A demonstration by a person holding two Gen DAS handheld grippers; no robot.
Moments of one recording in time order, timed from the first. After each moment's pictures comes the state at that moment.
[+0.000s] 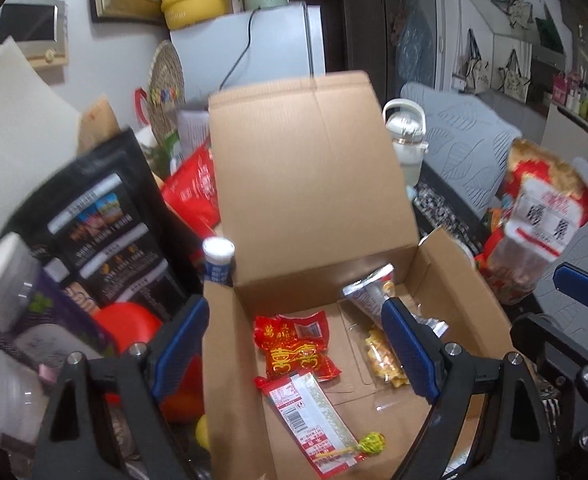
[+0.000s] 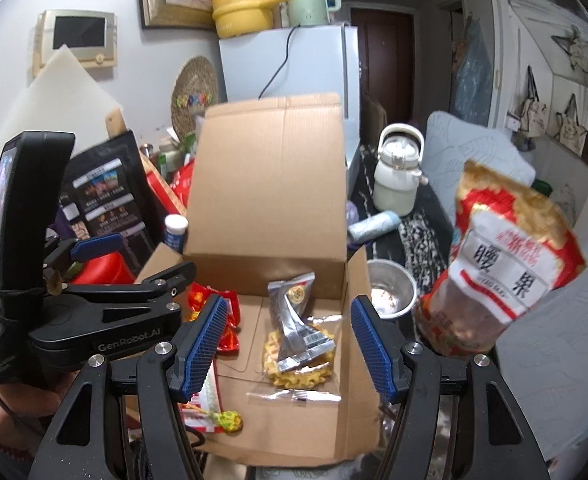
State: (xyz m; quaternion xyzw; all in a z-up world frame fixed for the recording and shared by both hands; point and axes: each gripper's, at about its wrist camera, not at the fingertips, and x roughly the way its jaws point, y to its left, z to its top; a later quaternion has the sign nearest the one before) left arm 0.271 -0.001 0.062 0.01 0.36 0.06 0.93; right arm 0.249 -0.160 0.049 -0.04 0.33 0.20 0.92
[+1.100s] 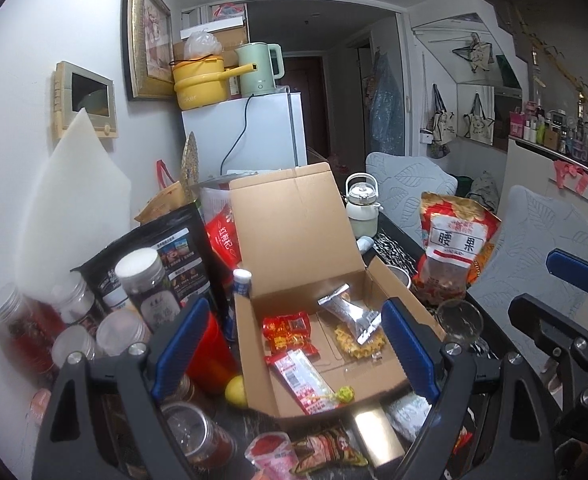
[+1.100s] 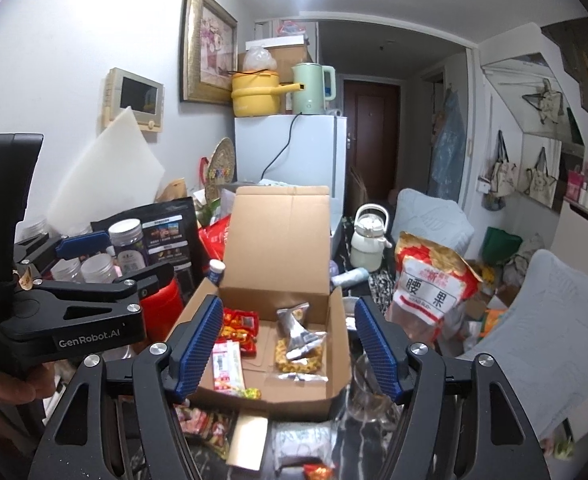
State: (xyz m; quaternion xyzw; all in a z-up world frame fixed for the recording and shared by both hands) left arm 0.096 -0.020 0.145 0.03 0.25 0.03 0.97; right arm 0.078 -0.192 0.128 -0.05 0.21 0.18 0.96
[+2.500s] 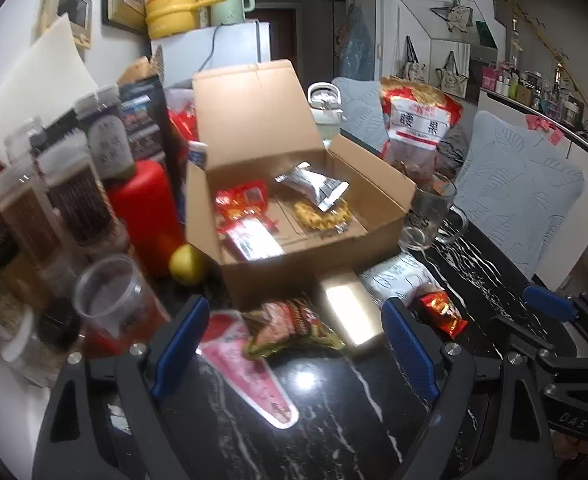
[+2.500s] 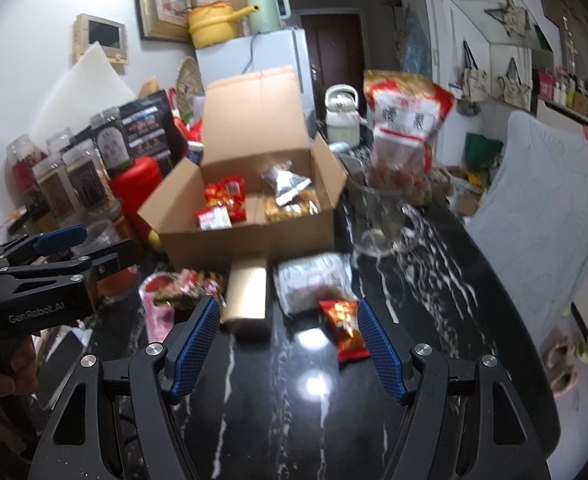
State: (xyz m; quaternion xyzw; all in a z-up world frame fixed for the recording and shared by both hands) left arm 0.034 -0.031 0.005 0.01 0.34 -0.03 0.94; right arm 0.010 -0.221 -0.024 0.02 0.33 0.13 0.94
